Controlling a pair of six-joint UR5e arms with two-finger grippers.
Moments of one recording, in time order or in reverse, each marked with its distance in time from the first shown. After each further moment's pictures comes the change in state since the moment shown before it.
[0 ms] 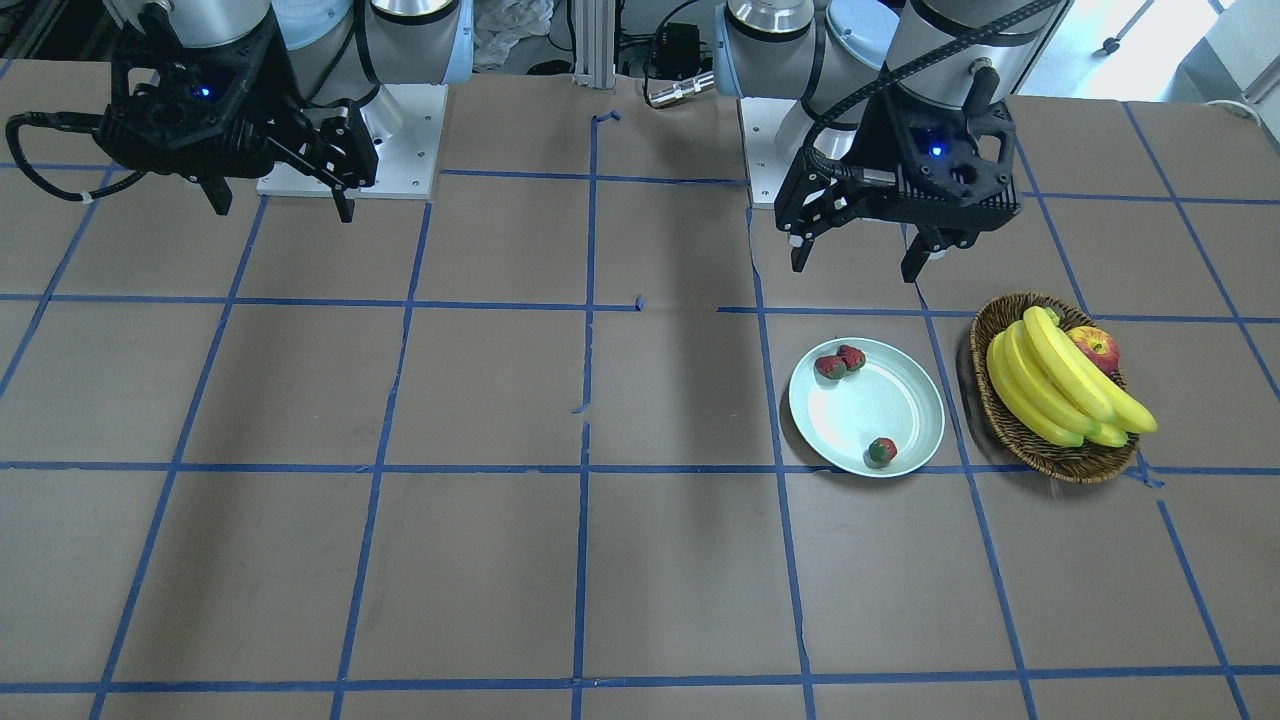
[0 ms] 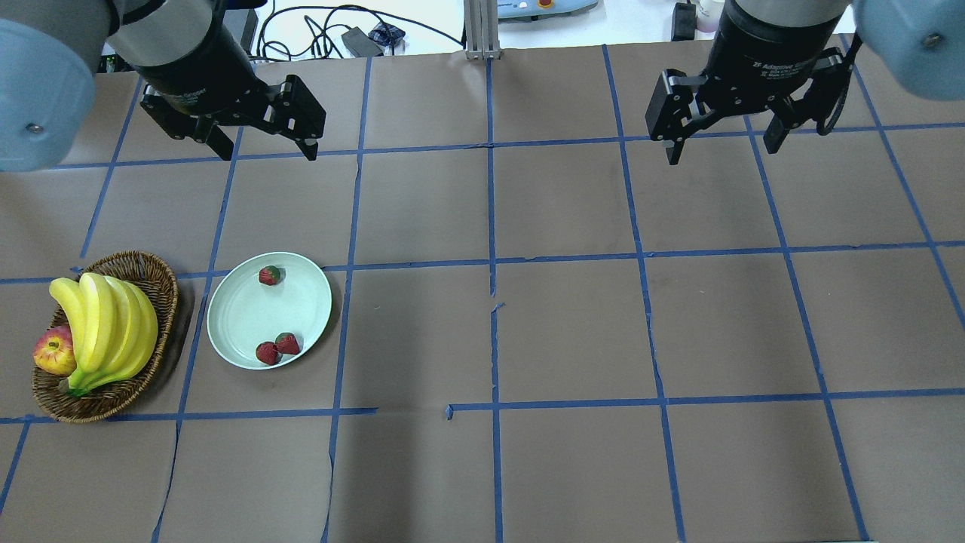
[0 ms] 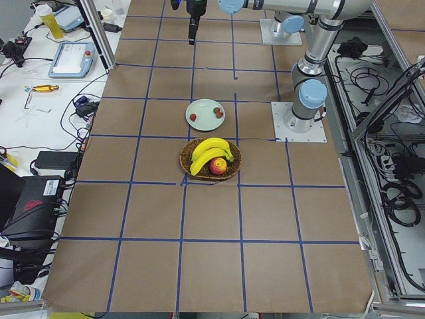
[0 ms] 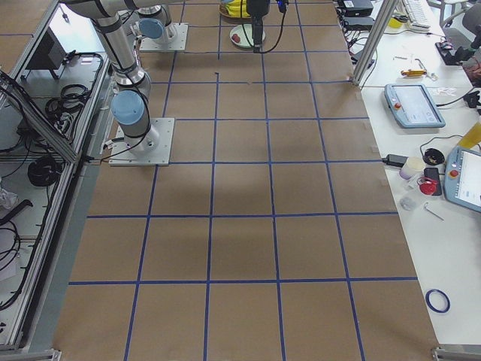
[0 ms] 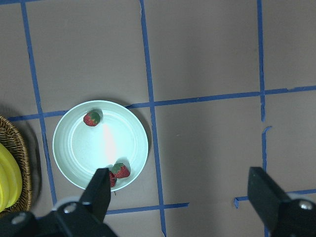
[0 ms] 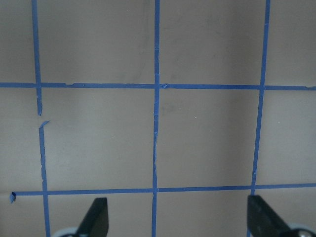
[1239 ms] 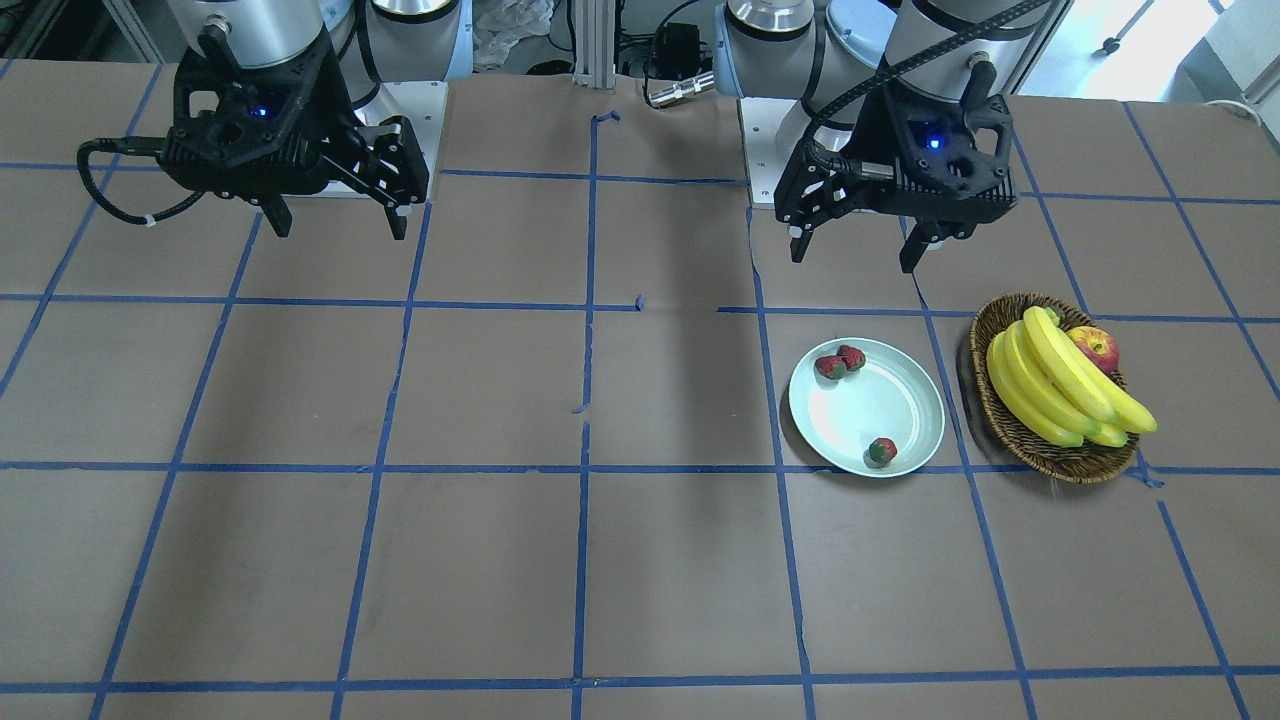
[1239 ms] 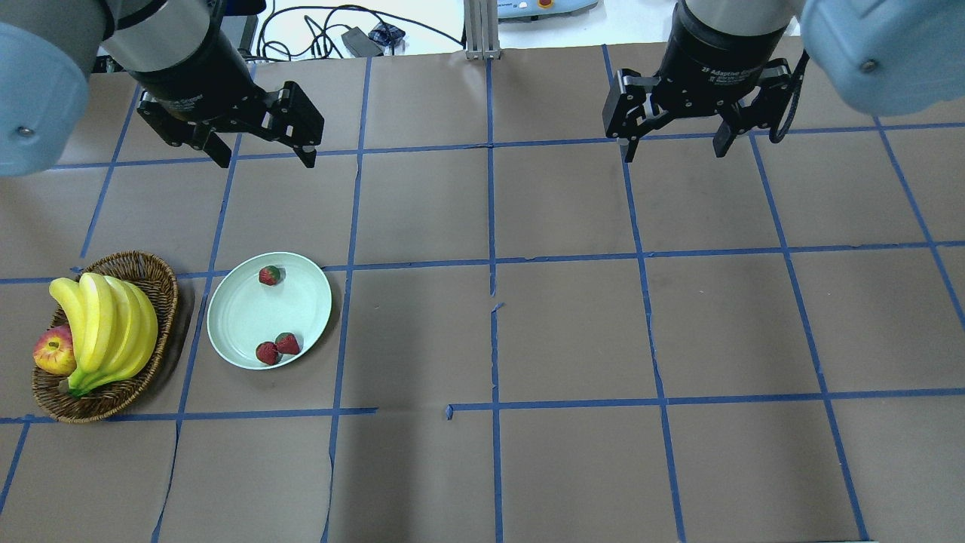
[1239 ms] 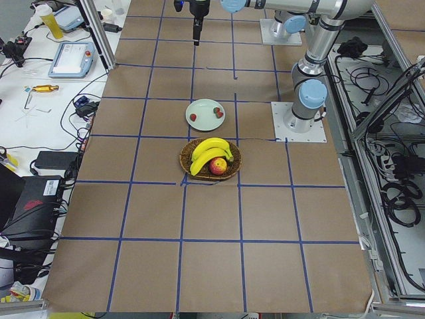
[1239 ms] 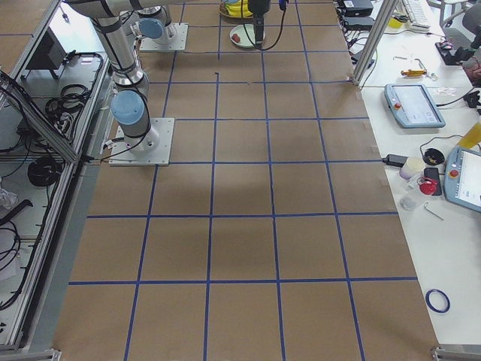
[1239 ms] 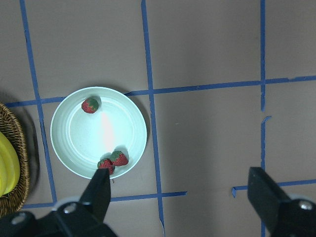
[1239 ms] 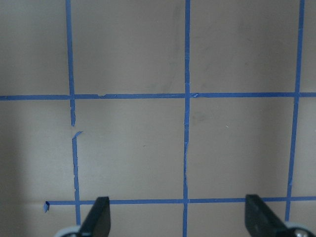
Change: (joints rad) left arm 0.000 0.010 -0.010 -0.016 0.002 0.004; right arm 0.028 0.019 0.007 -0.060 0.070 0.059
